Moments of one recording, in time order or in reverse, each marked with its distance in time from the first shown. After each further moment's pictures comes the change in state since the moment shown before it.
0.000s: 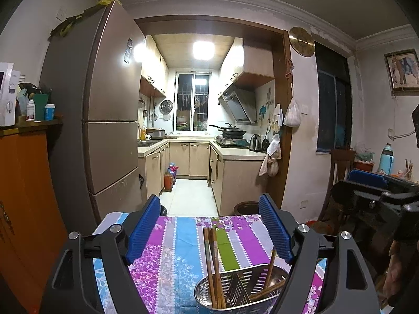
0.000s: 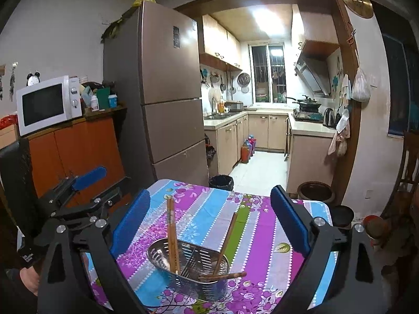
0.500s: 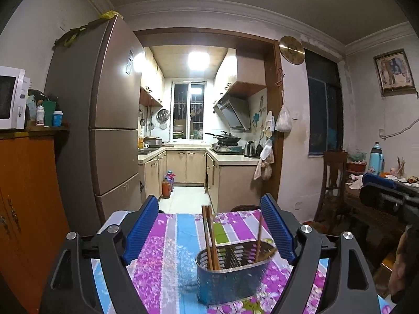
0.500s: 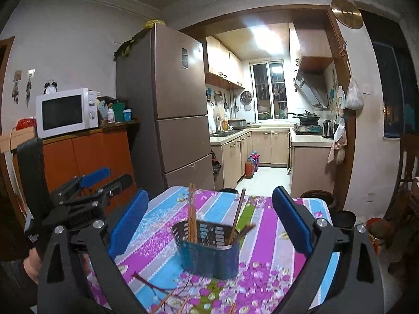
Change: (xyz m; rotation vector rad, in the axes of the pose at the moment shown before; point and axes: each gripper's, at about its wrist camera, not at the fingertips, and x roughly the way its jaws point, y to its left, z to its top) left arm -0.088 -0.006 -0.027 0.021 -0.050 -0.025; right arm -0.091 0.023 -0.054 0.002 -0.108 0.020
